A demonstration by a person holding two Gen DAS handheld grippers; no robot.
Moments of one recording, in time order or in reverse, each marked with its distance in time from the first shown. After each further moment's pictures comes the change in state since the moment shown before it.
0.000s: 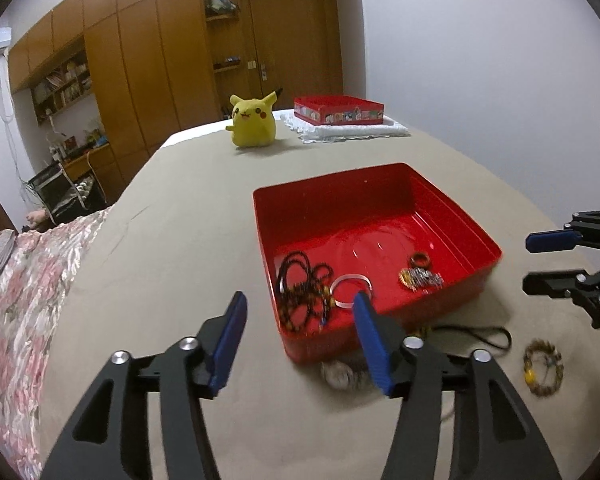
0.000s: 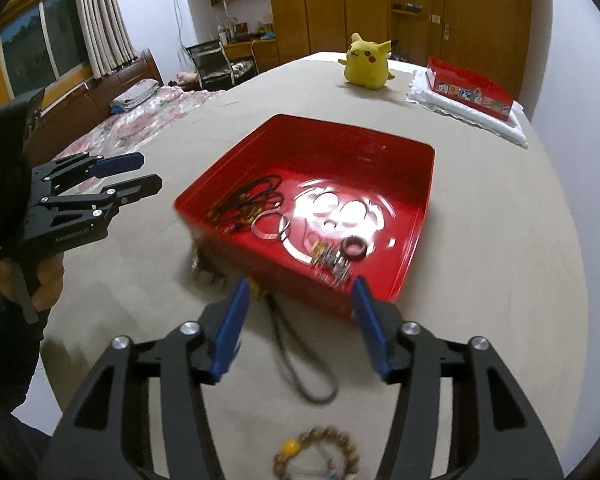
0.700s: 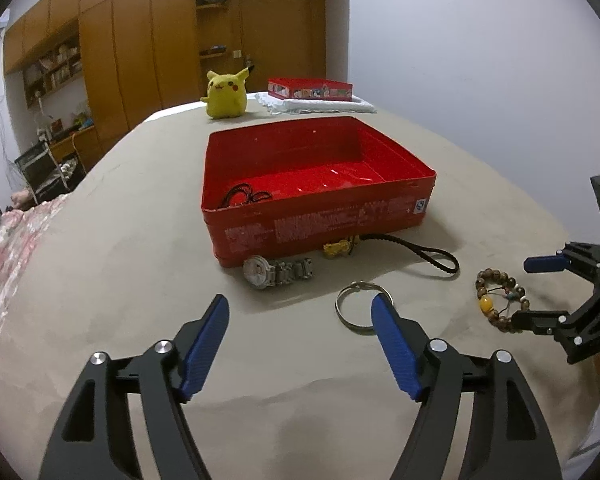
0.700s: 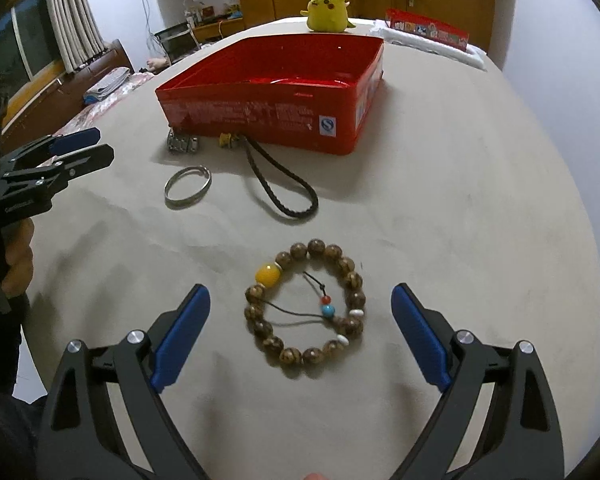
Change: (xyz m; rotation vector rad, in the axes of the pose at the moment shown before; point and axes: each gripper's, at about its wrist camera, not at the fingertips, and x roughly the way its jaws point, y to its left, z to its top) left arm -0.021 -0.054 -0.078 -0.032 0.029 -0.077; right arm 0.002 -0.015 -0.127 0.086 0.089 -0.076
